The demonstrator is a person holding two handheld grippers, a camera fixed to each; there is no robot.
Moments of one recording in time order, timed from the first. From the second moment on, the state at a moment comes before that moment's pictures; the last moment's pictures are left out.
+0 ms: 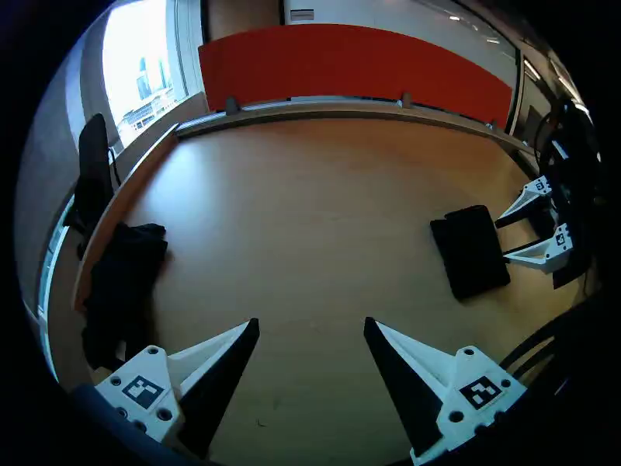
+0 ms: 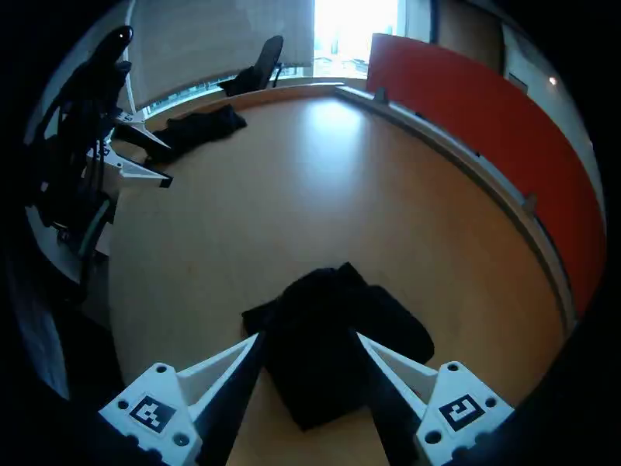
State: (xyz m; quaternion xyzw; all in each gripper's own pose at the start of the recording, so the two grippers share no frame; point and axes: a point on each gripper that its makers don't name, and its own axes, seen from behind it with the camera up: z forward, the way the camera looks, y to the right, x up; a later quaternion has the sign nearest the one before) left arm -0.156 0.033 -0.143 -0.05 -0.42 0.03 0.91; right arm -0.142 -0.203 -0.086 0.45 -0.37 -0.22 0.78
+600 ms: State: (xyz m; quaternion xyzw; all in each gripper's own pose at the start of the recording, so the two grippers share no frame) left arm -0.156 0.037 -0.140 -0.05 -0.42 0.04 0.91; right arm -0.156 -0.180 -0.094 0.44 -0.38 -0.23 0.78
